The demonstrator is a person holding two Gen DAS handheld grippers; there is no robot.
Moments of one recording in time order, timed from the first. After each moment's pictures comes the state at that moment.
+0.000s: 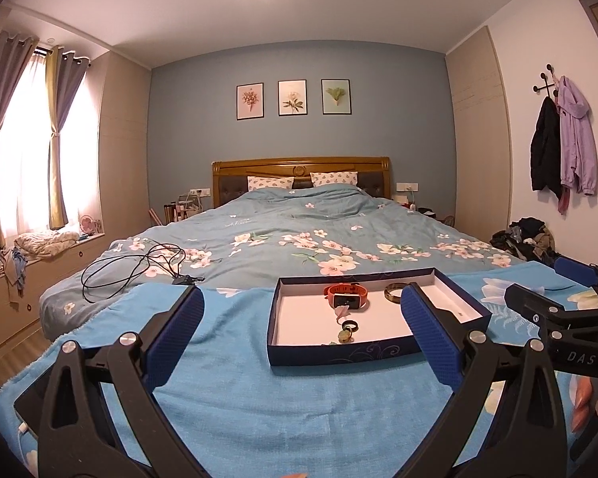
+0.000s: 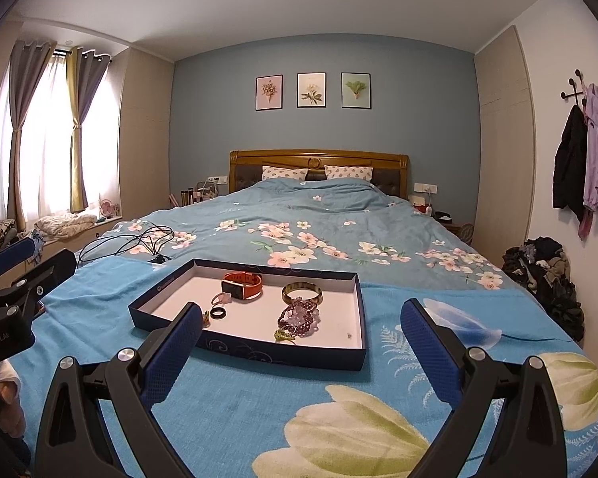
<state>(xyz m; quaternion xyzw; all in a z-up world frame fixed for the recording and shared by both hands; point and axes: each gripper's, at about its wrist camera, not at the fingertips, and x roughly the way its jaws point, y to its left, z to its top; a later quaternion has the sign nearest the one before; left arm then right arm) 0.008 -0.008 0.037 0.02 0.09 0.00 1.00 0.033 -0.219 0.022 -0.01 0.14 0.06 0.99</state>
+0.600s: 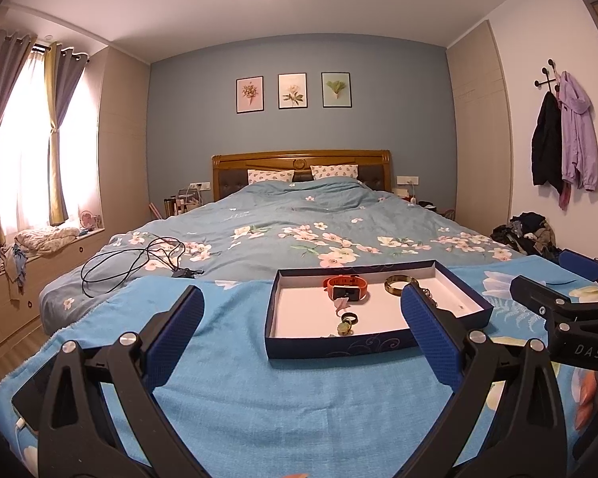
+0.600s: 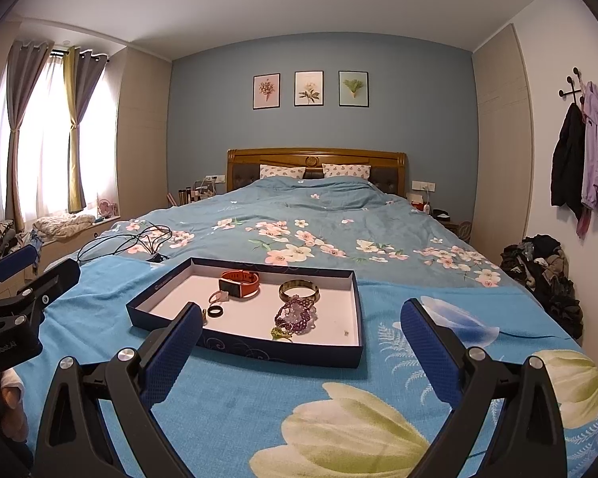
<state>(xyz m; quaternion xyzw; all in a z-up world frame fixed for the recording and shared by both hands) 0.013 -0.008 0.031 0.02 0.10 0.00 0.99 0.032 -0.221 0.023 -0.01 0.14 0.05 0.99</state>
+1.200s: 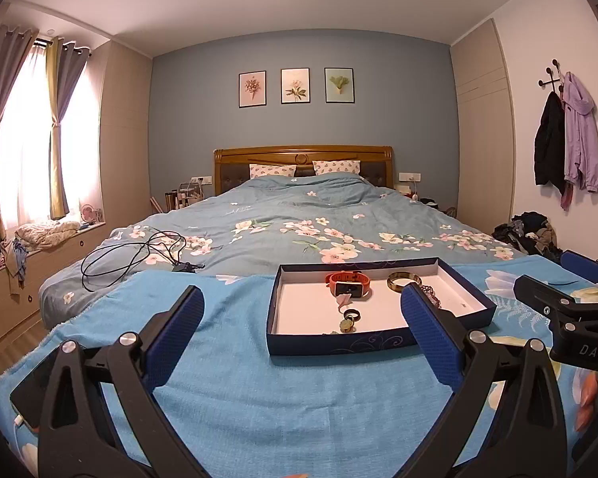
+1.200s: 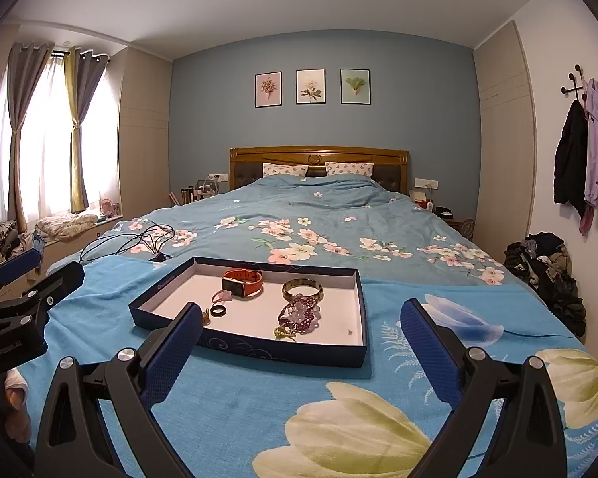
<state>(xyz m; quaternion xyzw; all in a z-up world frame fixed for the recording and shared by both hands) 0.017 -0.004 0.029 0.01 0.11 0.01 0.99 0.037 -0.220 0.024 -0.01 0.15 0.06 0.99</state>
